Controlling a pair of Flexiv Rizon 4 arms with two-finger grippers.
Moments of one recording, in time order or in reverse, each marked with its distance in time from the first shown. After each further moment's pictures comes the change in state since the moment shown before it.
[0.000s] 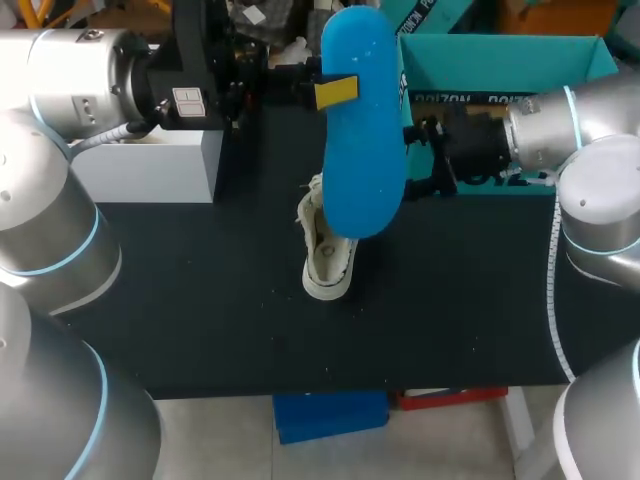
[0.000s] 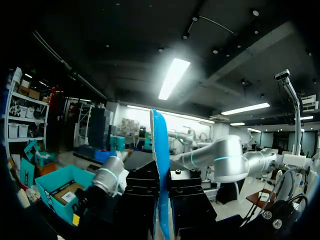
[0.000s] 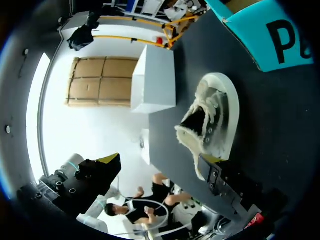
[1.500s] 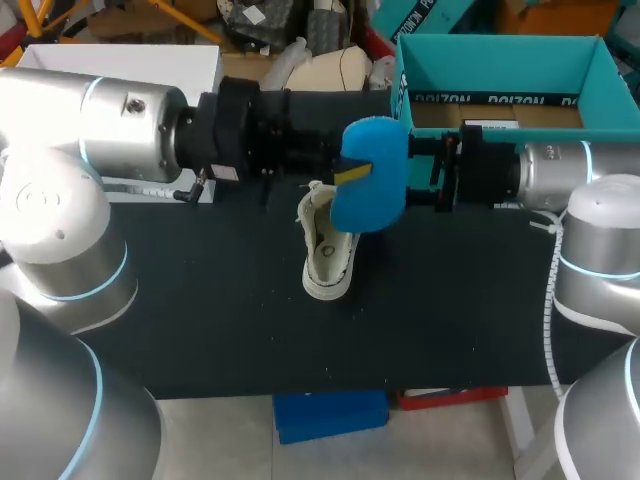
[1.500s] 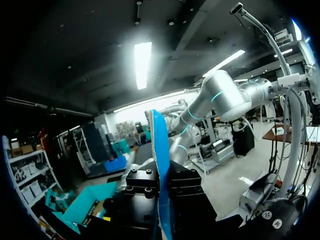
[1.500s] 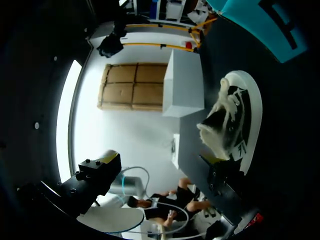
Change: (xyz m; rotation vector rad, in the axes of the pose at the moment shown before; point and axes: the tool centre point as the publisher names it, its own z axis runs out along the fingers) left arm -0.036 0.101 0.007 -0.148 0.013 0.491; right arm 0.008 -0.011 -0.010 -0.042 0.307 -0.017
